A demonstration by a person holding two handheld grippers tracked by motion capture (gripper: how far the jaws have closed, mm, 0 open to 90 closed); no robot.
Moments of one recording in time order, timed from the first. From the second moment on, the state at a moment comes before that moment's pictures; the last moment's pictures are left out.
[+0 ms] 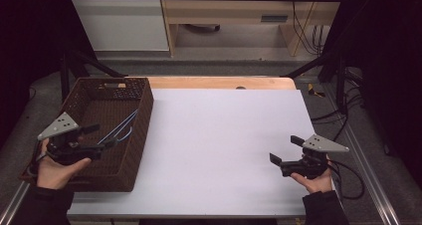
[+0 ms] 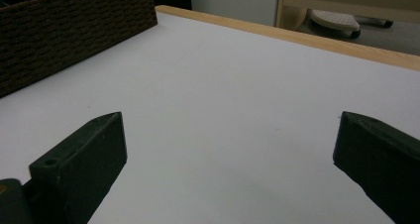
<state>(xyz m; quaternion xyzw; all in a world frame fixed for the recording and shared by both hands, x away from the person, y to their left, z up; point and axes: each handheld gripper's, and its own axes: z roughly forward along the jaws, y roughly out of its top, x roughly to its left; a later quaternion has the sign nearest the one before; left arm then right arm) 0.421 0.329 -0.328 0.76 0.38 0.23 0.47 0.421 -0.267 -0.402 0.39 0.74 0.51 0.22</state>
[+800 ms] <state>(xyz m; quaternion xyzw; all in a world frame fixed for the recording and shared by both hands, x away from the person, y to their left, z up) 0.403 0.253 -0.372 0.75 0.35 0.22 0.51 0.419 -0.270 -0.401 0.39 0.73 0.52 0.22</state>
